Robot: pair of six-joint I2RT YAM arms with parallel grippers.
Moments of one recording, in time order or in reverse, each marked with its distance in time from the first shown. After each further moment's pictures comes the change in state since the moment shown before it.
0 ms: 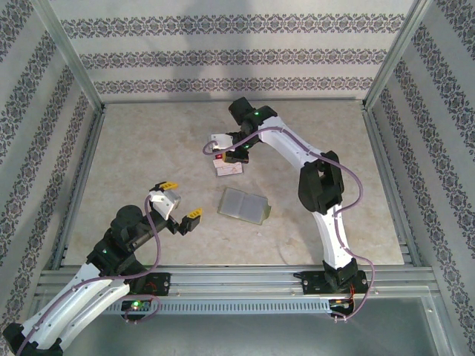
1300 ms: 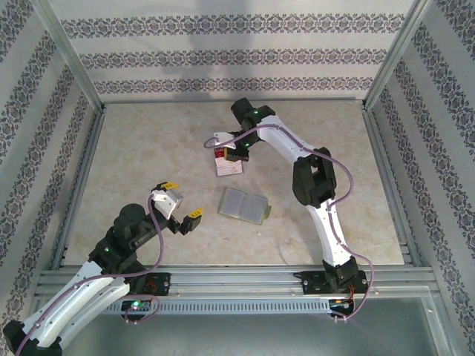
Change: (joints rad) left arm 0.000 0.031 -0.004 0.000 -0.007 0.004; right arm -0.043 0.130 0.097 -0.004 -0.021 0.002
